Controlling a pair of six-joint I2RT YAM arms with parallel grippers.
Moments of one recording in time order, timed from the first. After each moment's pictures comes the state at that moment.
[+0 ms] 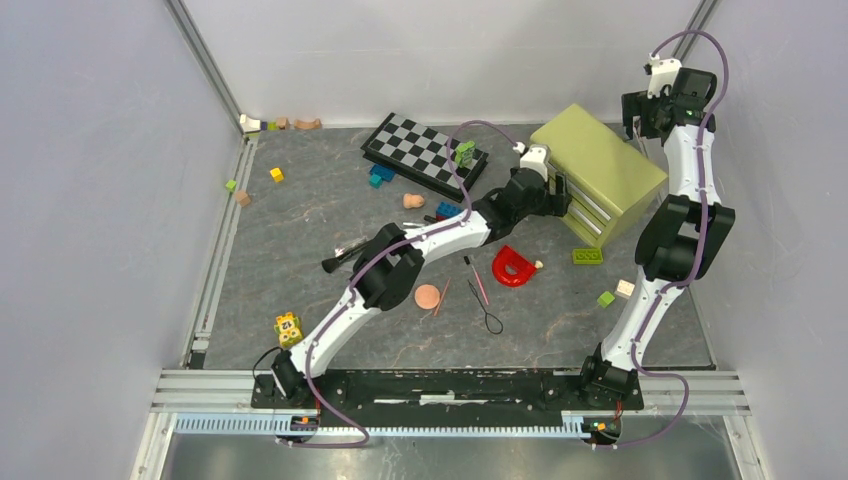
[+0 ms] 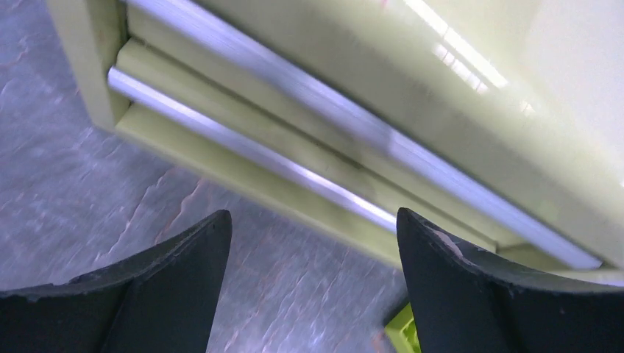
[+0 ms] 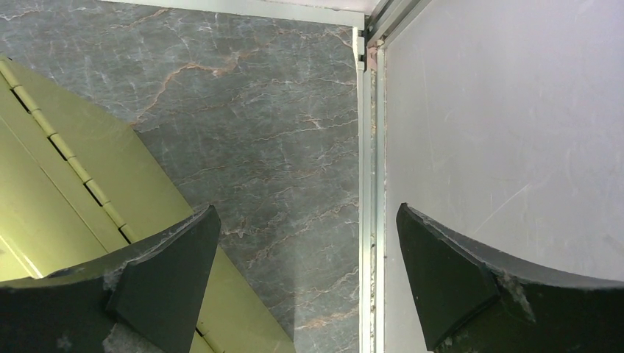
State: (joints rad) left arm -0.94 2.58 2.21 0.09 -0.18 -0.53; right arm -0.31 2.11 2.02 -0.52 -0.14 -0.36
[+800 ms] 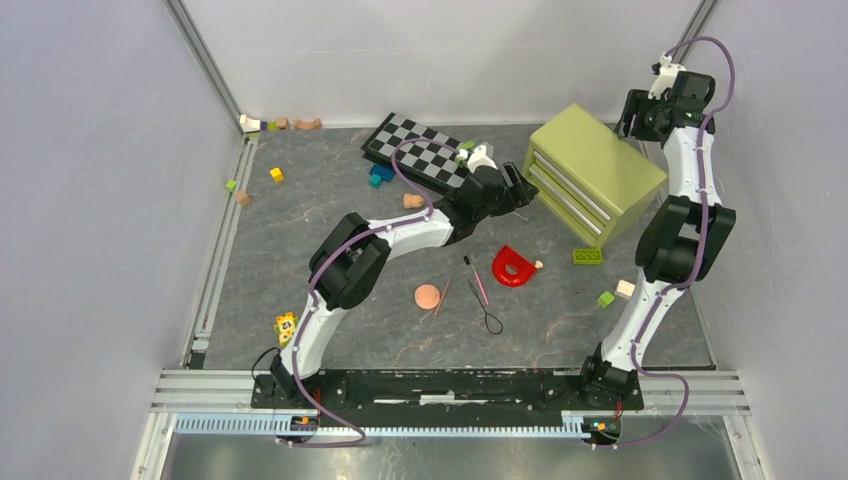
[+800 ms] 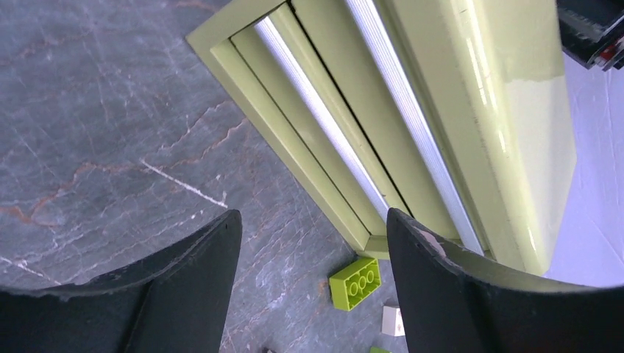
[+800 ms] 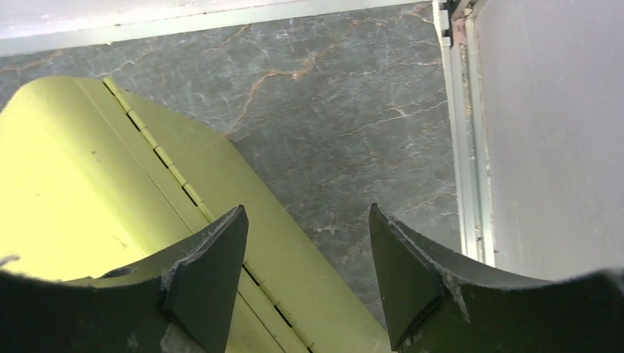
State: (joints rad) left arm -0.85 2.23 1.67 0.24 -0.14 -0.95; right arm -0.31 2.09 1.98 -0.54 -0.25 -0.10
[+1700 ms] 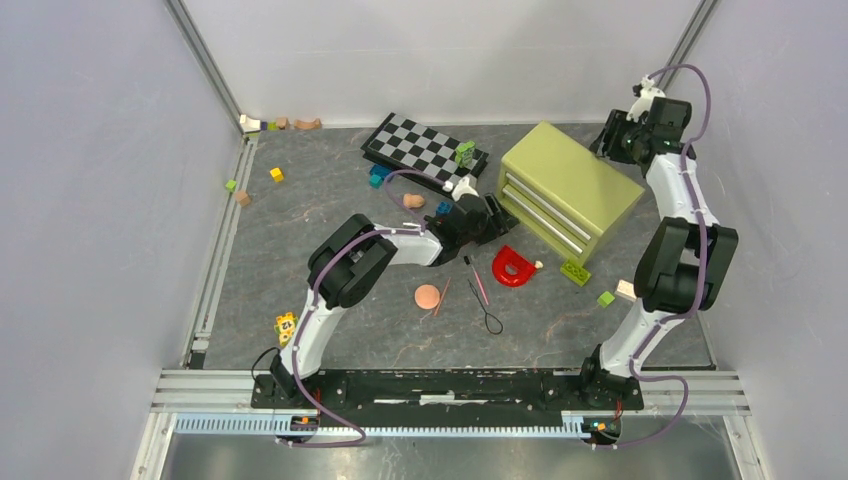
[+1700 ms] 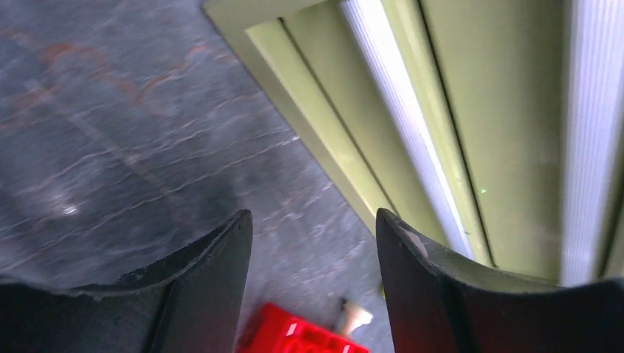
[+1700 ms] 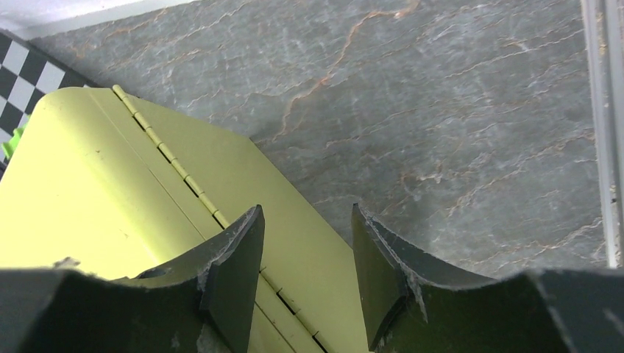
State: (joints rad) left arm -0.84 2.23 1.41 0.42 -0.07 -1.06; right arm -0.25 1.84 1.57 -0.36 -0.33 0.08
